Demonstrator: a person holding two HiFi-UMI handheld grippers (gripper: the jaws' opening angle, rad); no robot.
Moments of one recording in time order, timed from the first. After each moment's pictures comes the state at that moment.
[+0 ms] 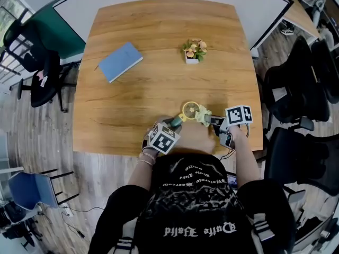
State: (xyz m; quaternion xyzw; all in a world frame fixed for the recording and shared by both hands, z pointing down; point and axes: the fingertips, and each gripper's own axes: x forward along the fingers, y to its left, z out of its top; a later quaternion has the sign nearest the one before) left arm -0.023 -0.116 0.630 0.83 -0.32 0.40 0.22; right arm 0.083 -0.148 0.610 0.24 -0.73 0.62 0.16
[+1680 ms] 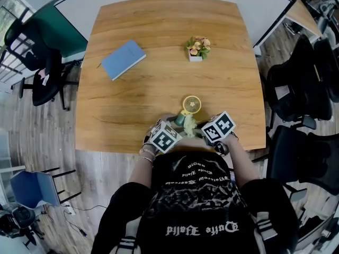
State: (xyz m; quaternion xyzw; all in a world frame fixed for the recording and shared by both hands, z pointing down) left arm -0.013 -0.100 0.629 0.86 -0.25 0.39 0.20; right arm 0.015 -0.080 0.625 0.13 -0.82 0.40 0.38
